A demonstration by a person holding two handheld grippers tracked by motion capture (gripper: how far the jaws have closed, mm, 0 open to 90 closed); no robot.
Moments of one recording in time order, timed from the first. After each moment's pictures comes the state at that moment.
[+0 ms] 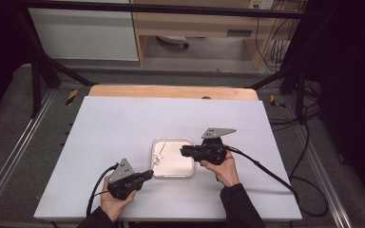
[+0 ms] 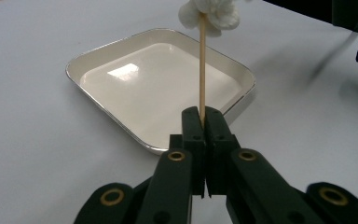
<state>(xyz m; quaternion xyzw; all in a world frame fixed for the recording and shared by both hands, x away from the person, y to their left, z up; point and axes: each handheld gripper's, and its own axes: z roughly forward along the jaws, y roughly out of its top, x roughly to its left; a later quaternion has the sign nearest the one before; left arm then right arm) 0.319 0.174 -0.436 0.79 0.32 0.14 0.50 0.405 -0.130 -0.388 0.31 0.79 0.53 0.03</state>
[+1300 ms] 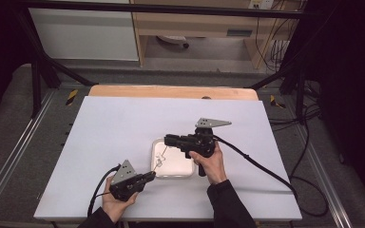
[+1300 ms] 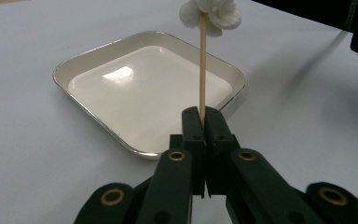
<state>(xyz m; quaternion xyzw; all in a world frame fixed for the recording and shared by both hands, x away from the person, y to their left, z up) 0.316 0.169 -0.437 0.79 0.31 0.14 0.51 0.405 -0.093 -0.358 0.30 0.72 0.63 -0.04</state>
